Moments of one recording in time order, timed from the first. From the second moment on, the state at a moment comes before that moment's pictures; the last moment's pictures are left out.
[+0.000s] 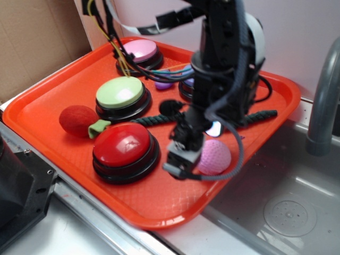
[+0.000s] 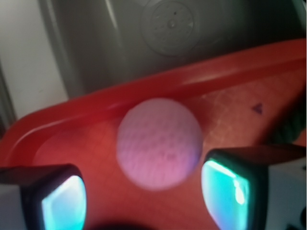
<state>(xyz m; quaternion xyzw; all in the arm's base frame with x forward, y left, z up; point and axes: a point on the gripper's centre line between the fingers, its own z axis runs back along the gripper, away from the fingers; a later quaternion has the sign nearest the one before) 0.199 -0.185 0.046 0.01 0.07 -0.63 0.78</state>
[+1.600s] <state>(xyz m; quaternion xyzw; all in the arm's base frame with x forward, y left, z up) 0.188 -0.132 0.128 0.05 0.02 -0.40 0.92</state>
